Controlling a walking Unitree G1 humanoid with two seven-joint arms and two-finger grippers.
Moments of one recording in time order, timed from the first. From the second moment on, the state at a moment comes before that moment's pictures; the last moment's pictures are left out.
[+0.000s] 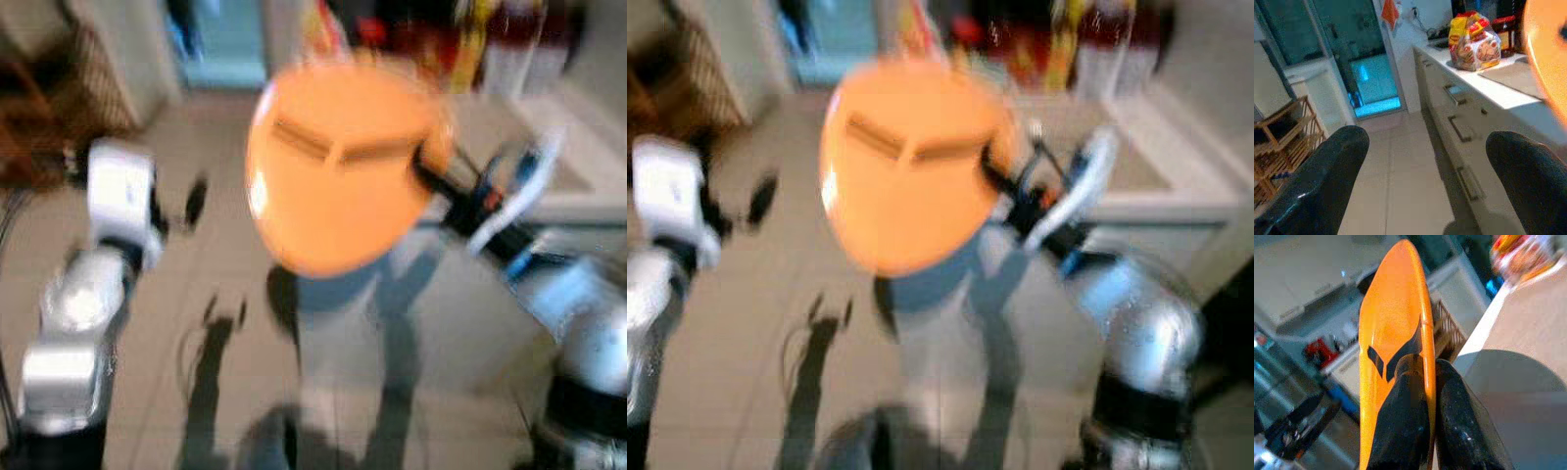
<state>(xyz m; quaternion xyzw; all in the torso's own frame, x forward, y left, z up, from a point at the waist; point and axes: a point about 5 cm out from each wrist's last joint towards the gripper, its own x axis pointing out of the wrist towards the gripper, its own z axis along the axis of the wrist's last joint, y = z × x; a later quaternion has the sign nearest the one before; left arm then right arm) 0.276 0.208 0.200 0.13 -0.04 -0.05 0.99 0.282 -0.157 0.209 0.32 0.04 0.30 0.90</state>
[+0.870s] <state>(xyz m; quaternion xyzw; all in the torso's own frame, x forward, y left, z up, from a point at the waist) 0.288 0.163 0.198 0.15 -0.05 -0.08 0.98 0.286 -0.160 0.189 0.24 0.02 0.19 0.95</state>
